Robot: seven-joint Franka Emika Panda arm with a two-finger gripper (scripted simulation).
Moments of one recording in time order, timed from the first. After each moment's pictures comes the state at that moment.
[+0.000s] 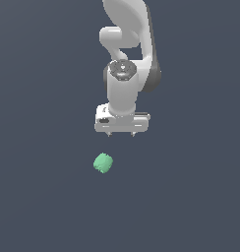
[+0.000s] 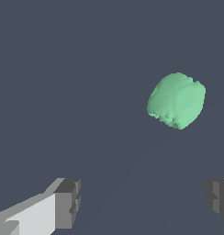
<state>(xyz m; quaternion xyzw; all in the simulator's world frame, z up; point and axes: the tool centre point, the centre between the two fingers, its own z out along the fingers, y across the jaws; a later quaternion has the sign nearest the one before) -0.005 0.005 0.164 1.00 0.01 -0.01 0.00</state>
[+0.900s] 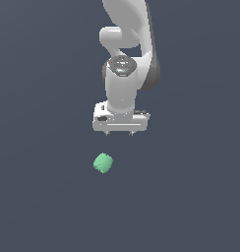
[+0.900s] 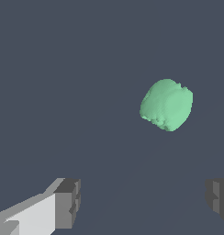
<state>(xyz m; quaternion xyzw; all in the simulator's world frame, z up) -0.001 -0.001 0.174 1.00 0.01 0.00 0.01</state>
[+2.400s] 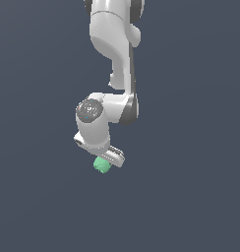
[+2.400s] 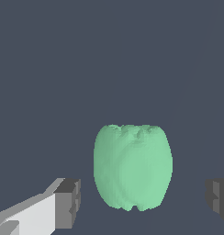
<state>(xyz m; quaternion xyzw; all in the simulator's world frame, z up) 0.066 -0.078 0.091 0.97 -0.24 0.00 0.00</state>
